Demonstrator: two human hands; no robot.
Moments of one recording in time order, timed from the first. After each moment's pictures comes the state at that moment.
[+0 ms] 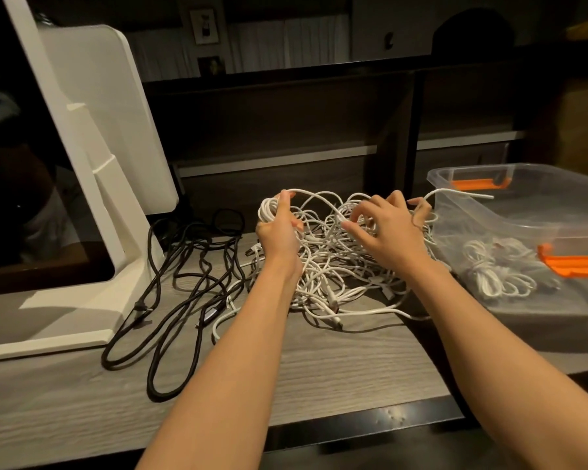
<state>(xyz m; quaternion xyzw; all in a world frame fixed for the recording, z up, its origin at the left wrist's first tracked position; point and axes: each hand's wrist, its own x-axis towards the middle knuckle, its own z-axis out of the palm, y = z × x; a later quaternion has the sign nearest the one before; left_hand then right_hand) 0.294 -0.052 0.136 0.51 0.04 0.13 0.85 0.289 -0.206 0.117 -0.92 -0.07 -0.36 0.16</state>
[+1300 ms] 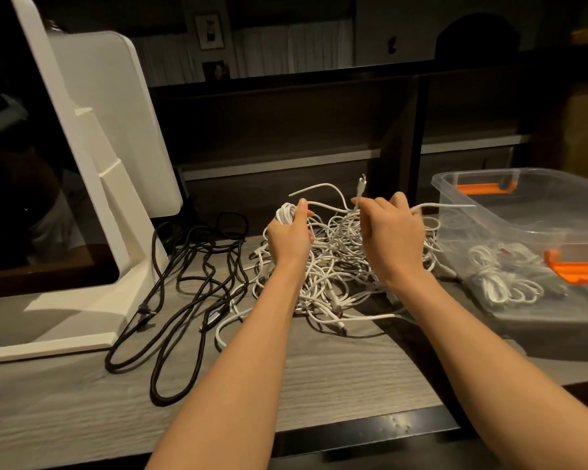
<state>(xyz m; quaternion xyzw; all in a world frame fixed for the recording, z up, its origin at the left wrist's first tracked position) 0.298 -0.053 0.133 0.67 0.02 0.18 0.72 0.283 -0.182 0.120 -0.85 -0.04 -0.52 0.12</state>
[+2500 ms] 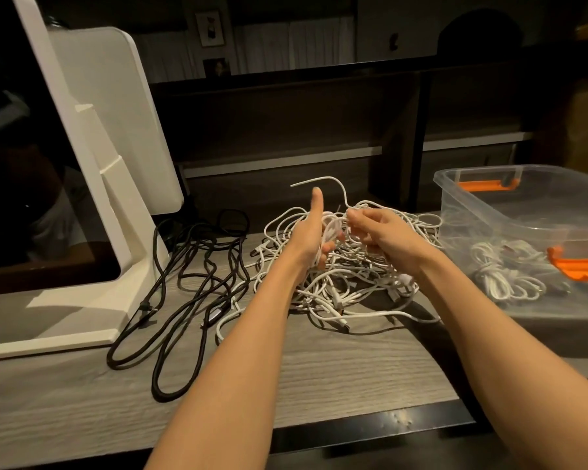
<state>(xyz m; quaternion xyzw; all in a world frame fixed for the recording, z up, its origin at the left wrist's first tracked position) 0.287 -0.051 0.142 0.75 -0.10 -0.08 0.65 0.274 -0.196 0.137 -0.77 -0.15 -0.03 0.62</state>
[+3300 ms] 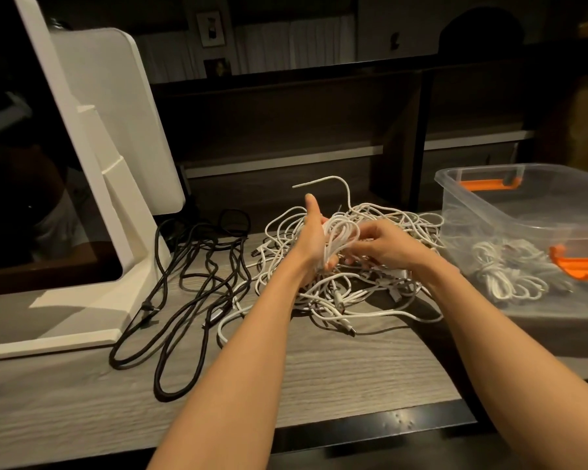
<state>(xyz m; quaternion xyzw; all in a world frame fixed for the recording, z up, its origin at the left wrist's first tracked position) 0.303 -0.054 0.129 0.71 -0.11 -0.12 0.69 0.280 -0.199 0.130 -0.86 -0.17 -0.02 0.48</state>
